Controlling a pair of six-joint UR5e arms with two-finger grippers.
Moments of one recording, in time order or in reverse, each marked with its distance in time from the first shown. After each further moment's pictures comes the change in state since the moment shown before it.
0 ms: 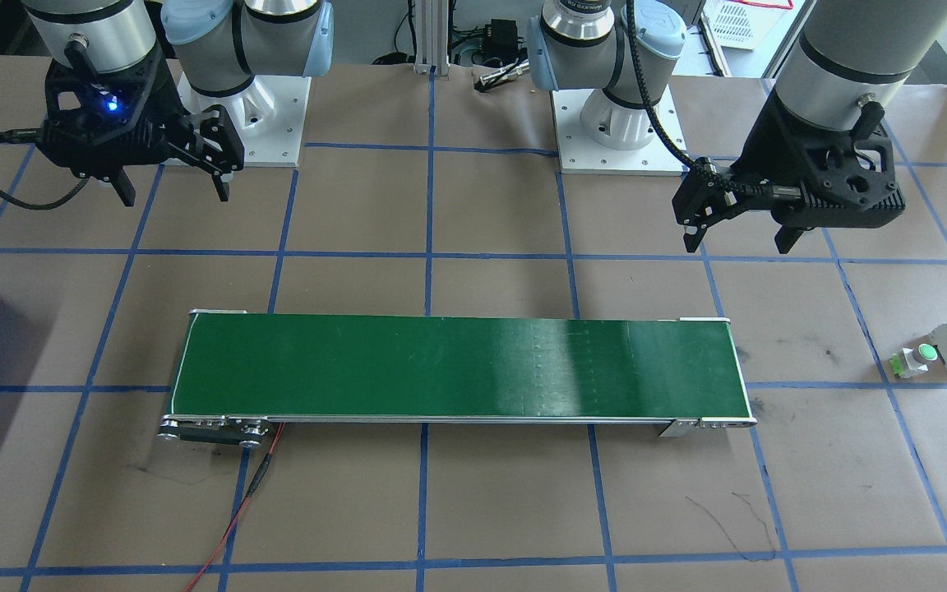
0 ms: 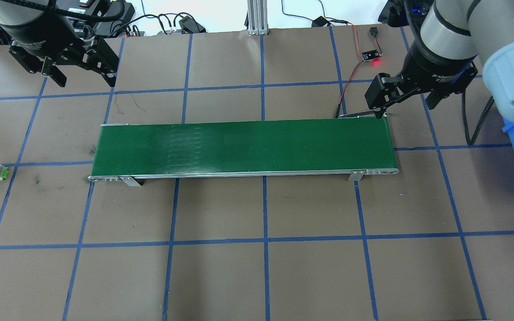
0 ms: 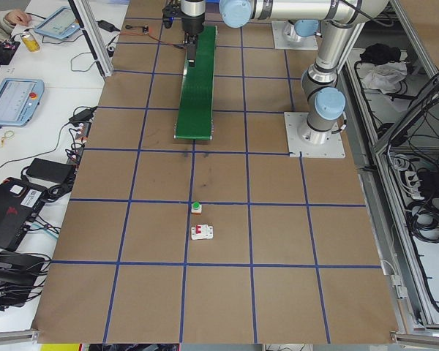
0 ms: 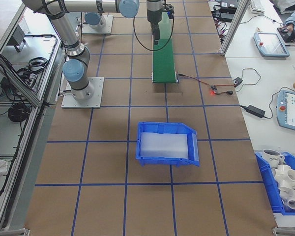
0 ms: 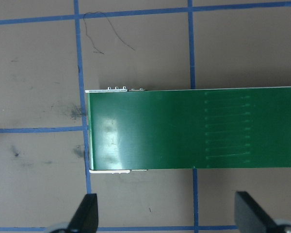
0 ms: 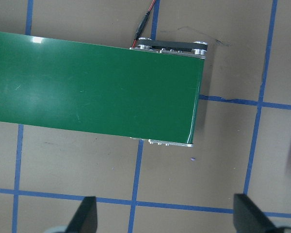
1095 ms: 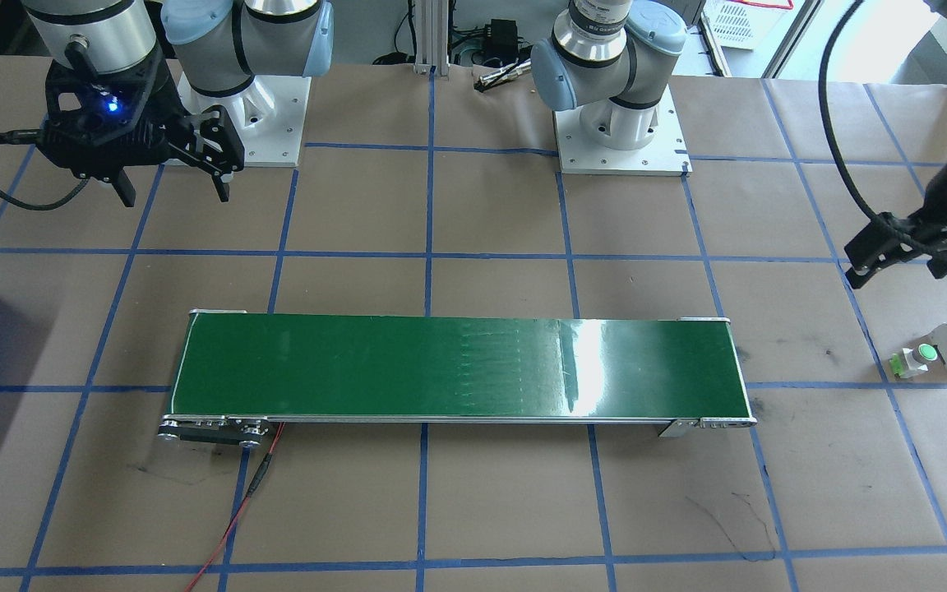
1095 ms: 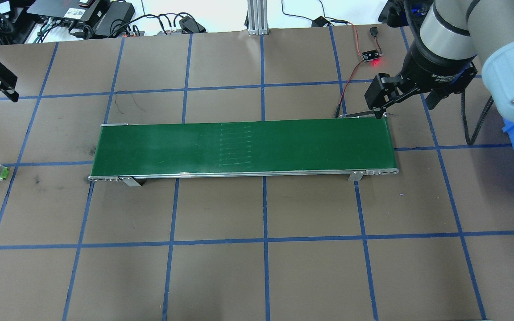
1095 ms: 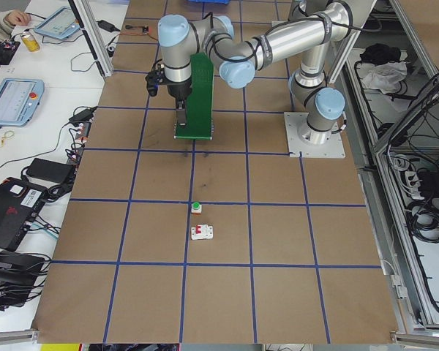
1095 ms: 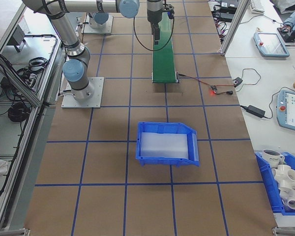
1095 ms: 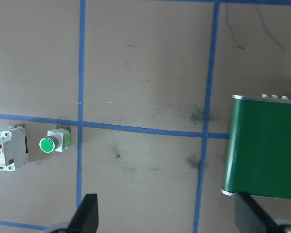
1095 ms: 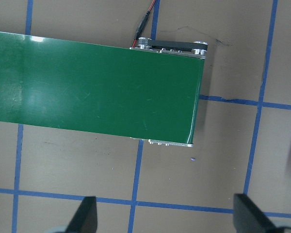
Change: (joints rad) left arm 0.377 -0.131 0.000 0.106 0.035 0.265; right arm 0.000 0.001 0.000 0.000 0.000 -0.001
